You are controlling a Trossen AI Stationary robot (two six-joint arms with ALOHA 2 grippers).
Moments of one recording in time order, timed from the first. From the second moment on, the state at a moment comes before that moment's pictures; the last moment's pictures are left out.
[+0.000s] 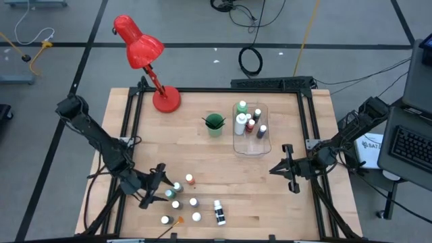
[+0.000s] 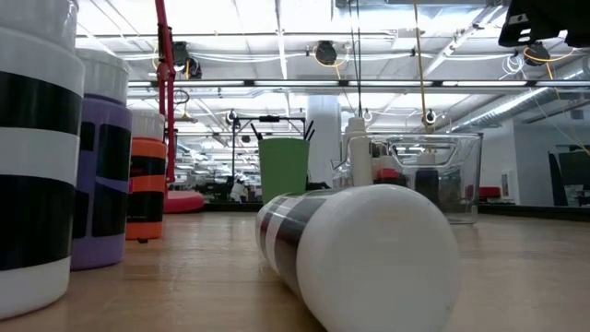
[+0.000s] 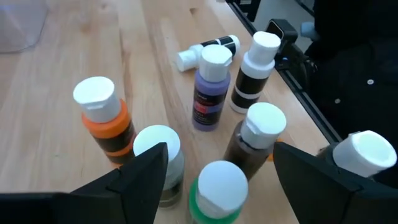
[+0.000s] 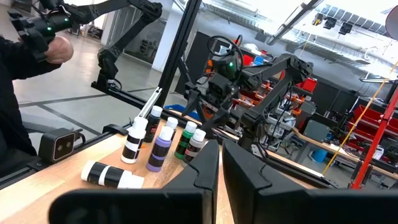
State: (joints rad) left arm -0.84 1.09 0.41 0.06 -0.35 -0.41; right arm 0.71 0.79 0.09 0.86 0.47 -0.40
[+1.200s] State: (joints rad) left arm -0.92 1.10 0.41 0.06 -0.45 -0.43; right arm 0.71 0.79 0.09 0.86 0.47 -0.40
